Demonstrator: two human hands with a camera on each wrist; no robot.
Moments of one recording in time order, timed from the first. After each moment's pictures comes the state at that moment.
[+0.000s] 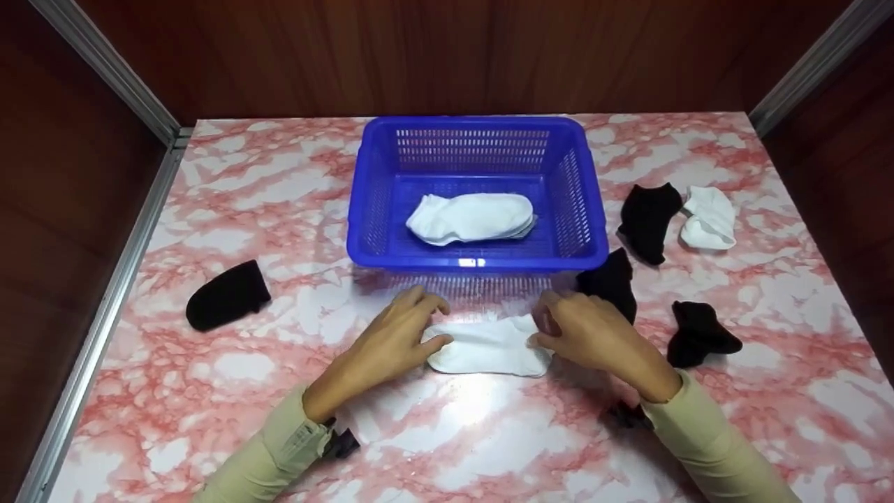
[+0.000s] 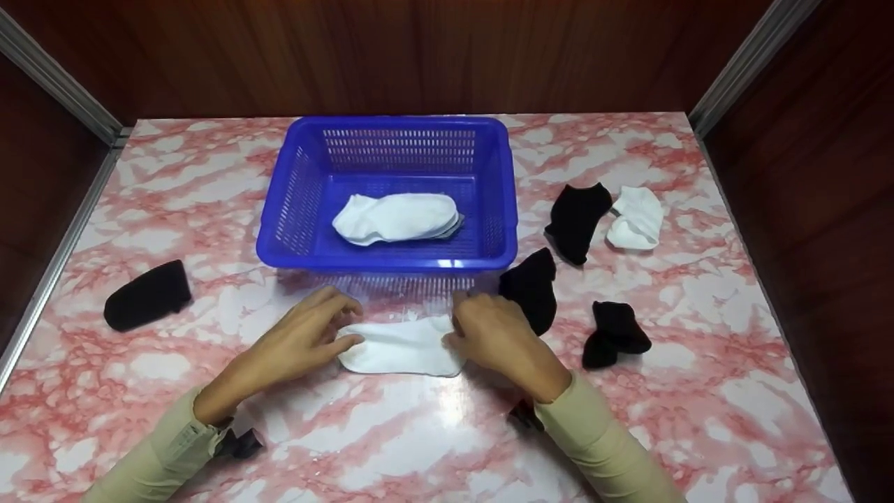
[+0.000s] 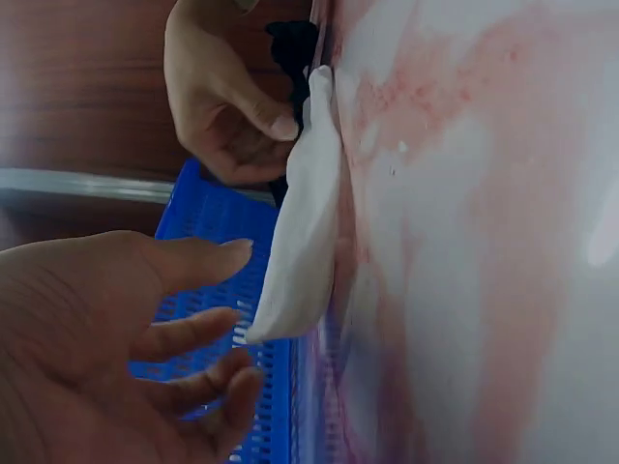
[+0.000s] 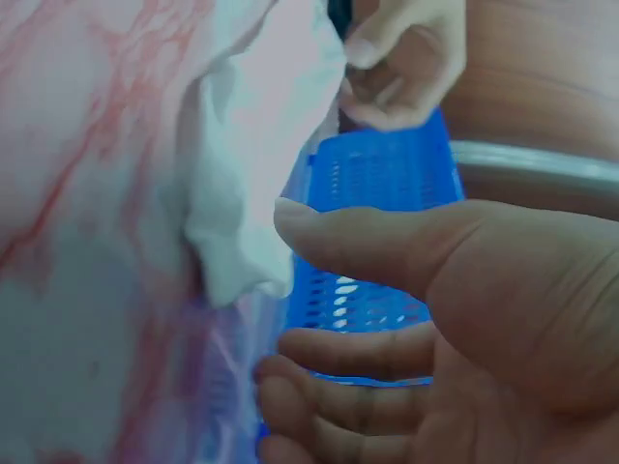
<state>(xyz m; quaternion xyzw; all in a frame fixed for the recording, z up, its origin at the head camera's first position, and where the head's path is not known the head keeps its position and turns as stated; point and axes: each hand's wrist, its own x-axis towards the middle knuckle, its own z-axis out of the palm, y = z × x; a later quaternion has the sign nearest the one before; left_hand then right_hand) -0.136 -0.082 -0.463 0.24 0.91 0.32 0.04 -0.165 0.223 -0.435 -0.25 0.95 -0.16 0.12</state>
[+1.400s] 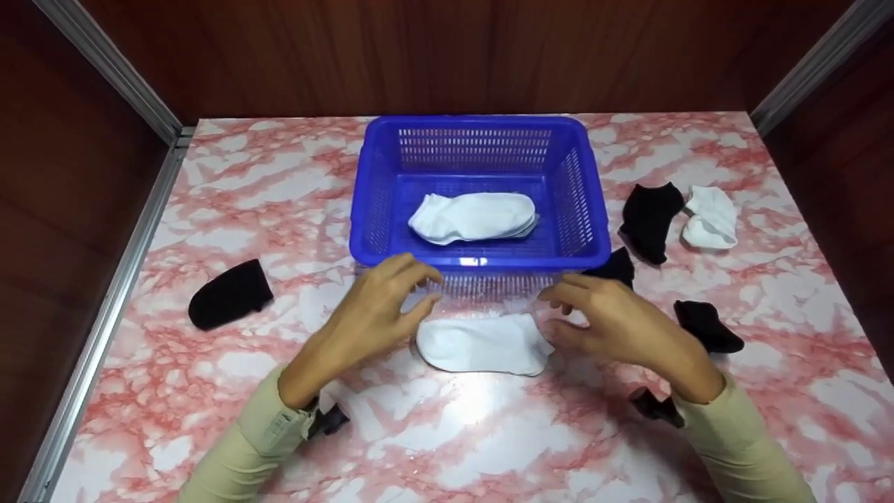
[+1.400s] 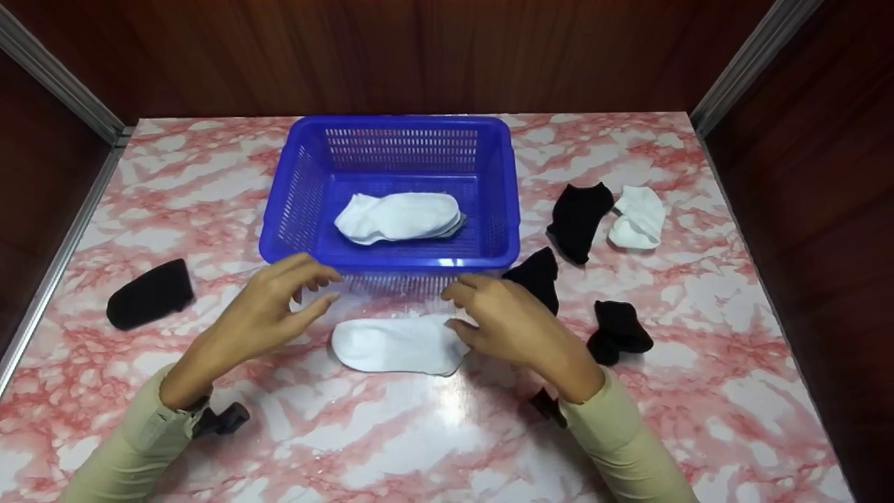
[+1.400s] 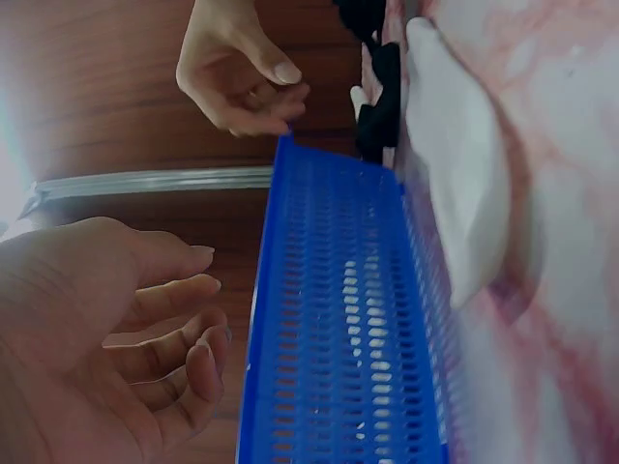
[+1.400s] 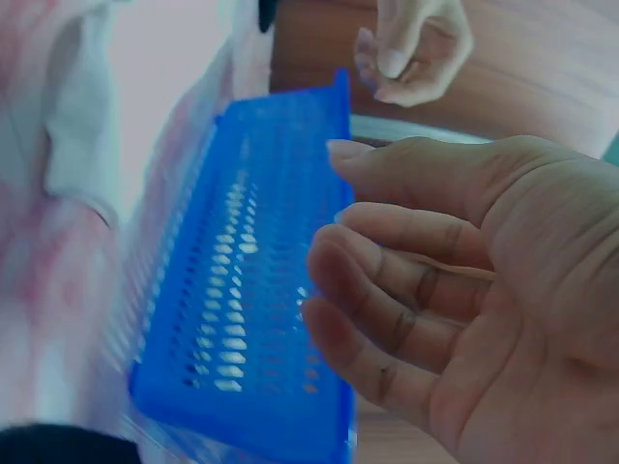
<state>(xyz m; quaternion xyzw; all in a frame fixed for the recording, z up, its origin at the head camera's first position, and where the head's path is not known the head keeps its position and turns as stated) -0.150 -0.098 -0.408 0.30 0.89 0.32 -0.11 -0.165 0.240 -0.397 -0.42 0.88 -0.21 -0.03</state>
